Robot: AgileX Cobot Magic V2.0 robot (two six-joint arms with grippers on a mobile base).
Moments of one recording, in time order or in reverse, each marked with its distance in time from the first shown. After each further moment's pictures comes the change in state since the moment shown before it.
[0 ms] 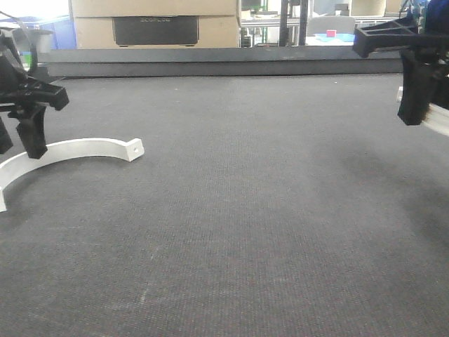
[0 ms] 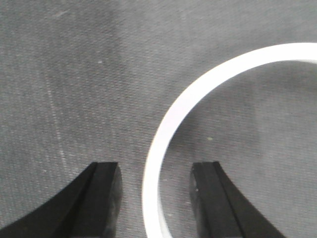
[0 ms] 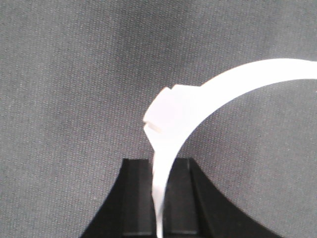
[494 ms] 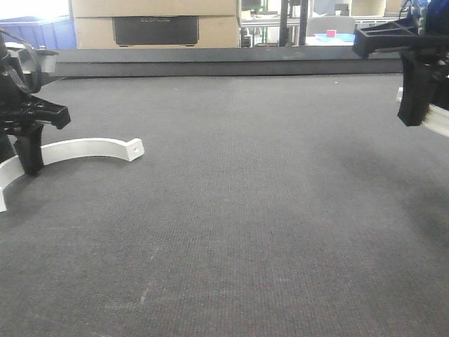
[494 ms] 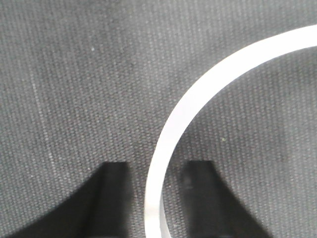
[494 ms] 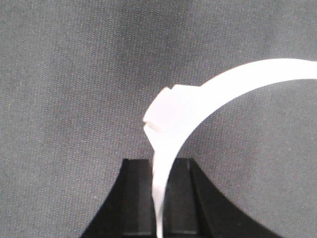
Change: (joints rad) left arm 0.000 0.049 0.000 0.009 0.002 -0.001; right arm 0.000 0.000 0.002 0.005 0.000 -0.002
